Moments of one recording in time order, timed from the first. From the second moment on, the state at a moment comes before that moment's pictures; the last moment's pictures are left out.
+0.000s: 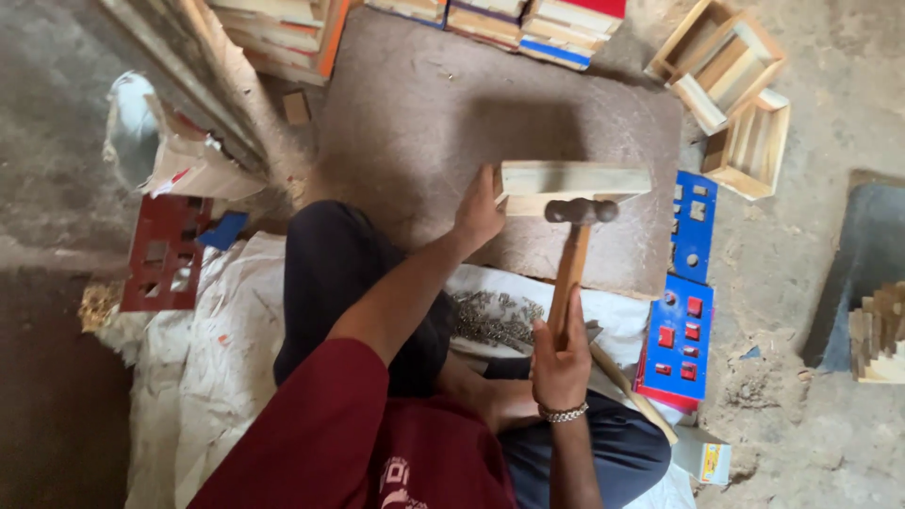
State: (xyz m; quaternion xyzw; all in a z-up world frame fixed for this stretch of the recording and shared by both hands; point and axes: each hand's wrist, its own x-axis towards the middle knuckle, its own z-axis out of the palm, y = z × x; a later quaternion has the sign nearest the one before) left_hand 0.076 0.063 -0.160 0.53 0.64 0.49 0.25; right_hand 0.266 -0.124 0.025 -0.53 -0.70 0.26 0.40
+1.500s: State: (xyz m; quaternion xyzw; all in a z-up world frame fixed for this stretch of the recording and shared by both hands) left_hand 0.469 0.056 -0.040 0.97 -0.01 0.00 0.24; right_hand 0.377 -0.030 -0.162 -0.68 -0.51 0.38 0.36
